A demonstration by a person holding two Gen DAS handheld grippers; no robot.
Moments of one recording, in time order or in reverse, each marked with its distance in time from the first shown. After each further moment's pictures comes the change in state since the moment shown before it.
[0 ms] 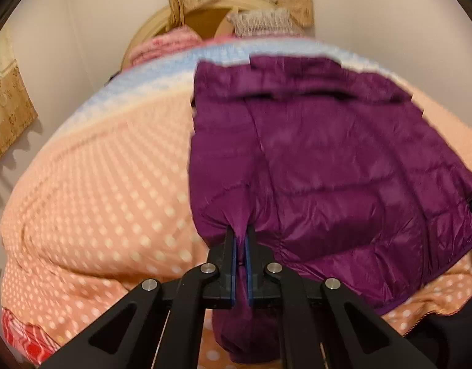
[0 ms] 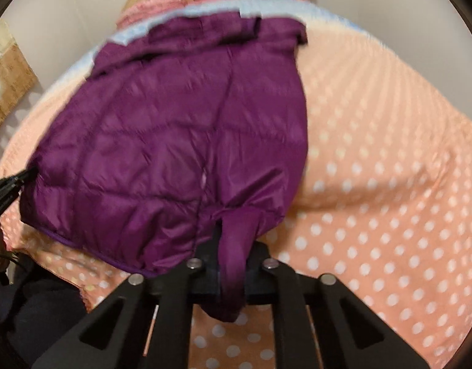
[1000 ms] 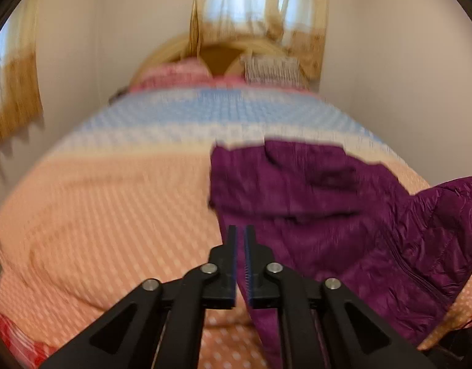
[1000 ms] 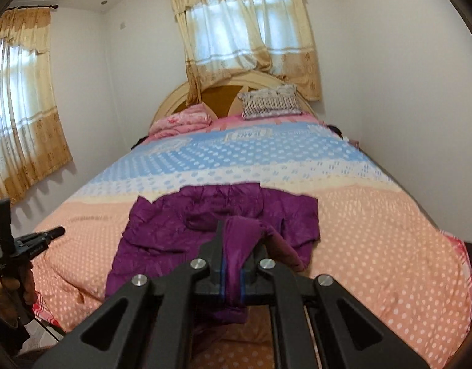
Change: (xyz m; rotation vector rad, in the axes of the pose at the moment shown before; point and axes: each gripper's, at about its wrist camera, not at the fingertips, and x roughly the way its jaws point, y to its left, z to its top) left arm -0.044 0.055 0.079 -0.176 -0.119 -0.099; right arm -0.137 0.018 0.079 -0.032 -0.465 0.065
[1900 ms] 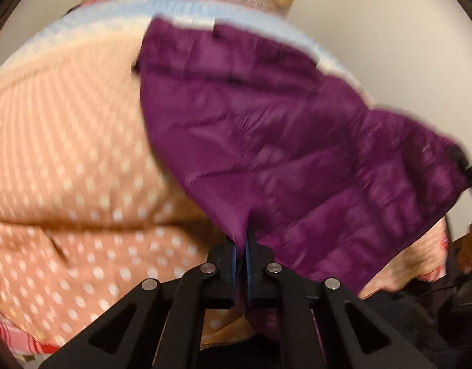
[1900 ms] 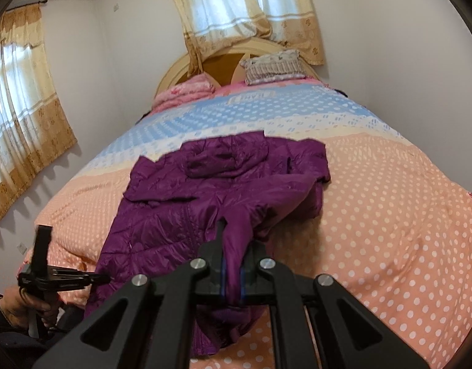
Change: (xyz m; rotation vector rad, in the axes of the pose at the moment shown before) left arm 0.025 -0.035 -0.078 -0.047 0.333 -0.290; right arm 0.009 -0.009 -0.046 0.041 0.081 0.044
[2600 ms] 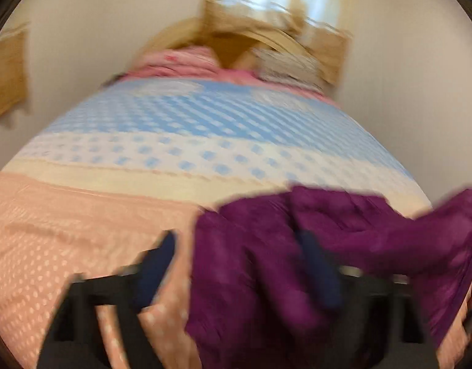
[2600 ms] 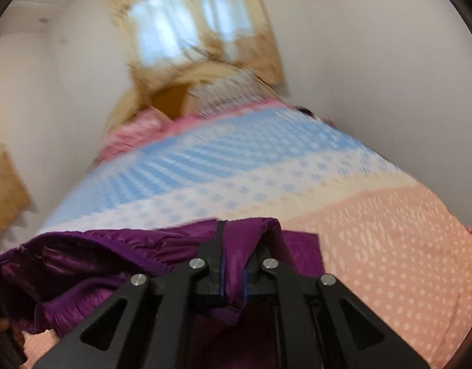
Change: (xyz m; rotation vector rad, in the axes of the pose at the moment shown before) left arm 0.049 0.058 0.223 -0.066 -0.383 0.305; right arm 0.216 -0.093 0.142 0.211 -0.057 -0.222
